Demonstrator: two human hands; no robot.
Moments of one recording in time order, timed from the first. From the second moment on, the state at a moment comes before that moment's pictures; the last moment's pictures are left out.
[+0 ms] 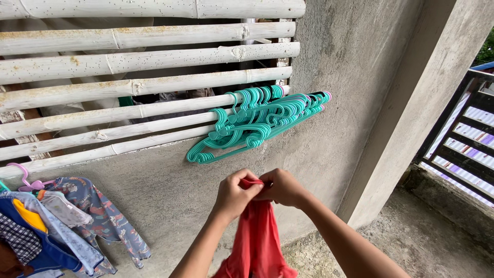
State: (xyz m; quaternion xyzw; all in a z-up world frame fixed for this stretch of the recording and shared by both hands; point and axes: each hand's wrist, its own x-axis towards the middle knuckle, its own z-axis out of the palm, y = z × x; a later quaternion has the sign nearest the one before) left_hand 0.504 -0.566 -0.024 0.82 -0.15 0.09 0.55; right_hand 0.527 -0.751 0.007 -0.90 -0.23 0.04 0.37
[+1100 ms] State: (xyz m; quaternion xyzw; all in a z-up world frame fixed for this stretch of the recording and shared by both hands) left_hand 0.502 -0.594 -0.021 0.51 0.00 0.05 0.86; right_hand 0.499 -0.752 -0.055 -0.58 -0.01 0.07 0.81
